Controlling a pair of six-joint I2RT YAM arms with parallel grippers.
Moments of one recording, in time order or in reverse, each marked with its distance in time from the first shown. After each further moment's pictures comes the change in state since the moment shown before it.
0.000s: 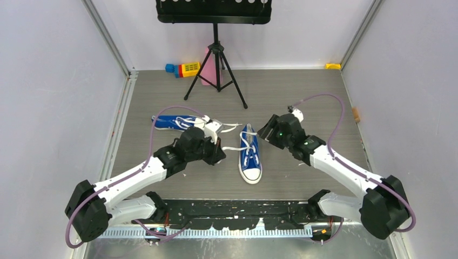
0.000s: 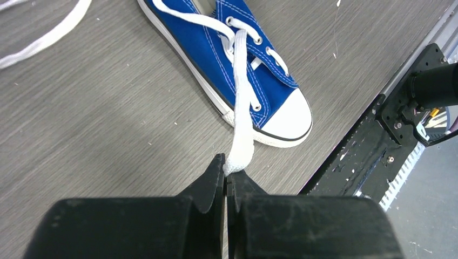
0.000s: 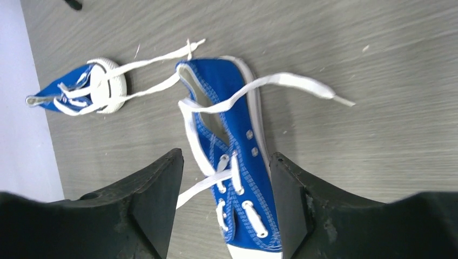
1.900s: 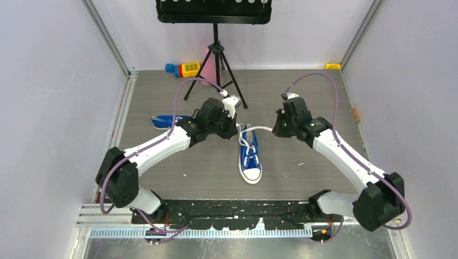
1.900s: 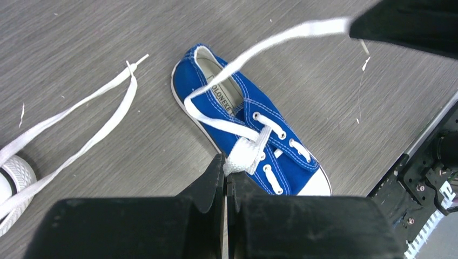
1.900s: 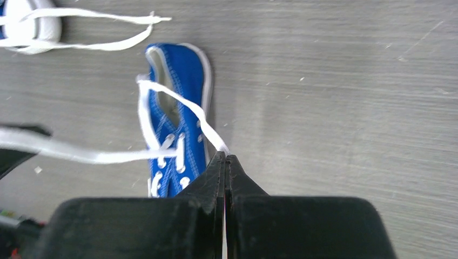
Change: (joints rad) left arm 0.056 0.399 0.434 -0.087 -0.025 0.098; right arm -0.139 0.090 0.275 -0.337 -0.095 -0.517
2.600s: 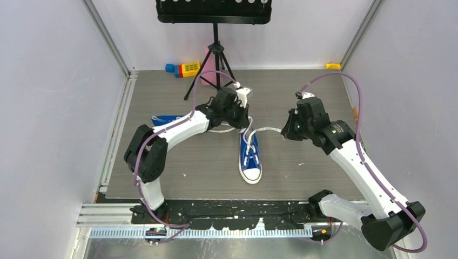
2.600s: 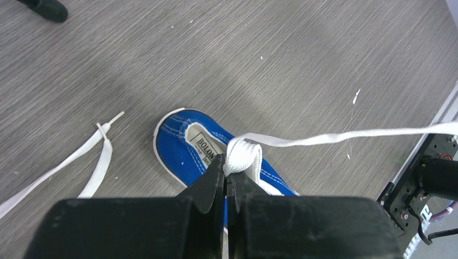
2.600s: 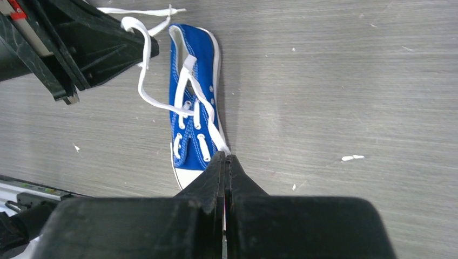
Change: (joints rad) left arm 0.040 0.317 0.253 0.027 0.136 -0.028; right arm 0.004 -0.198 0.130 -0.274 -0.027 0.075
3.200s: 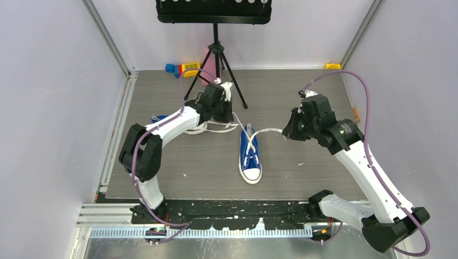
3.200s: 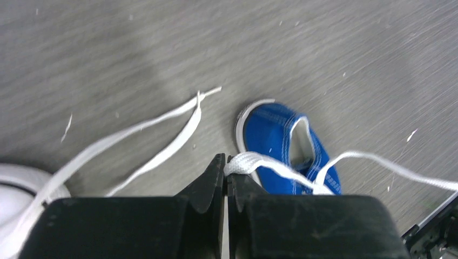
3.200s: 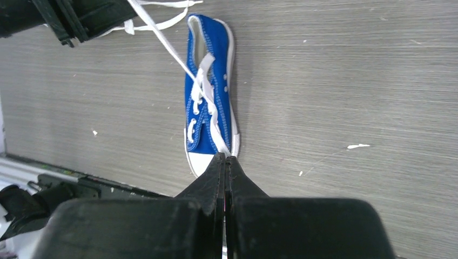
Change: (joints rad) left arm 0.104 0.019 0.027 -0.075 -0.116 -0.078; right arm 0.000 -0.027 0.085 -0.122 -0.012 0.004
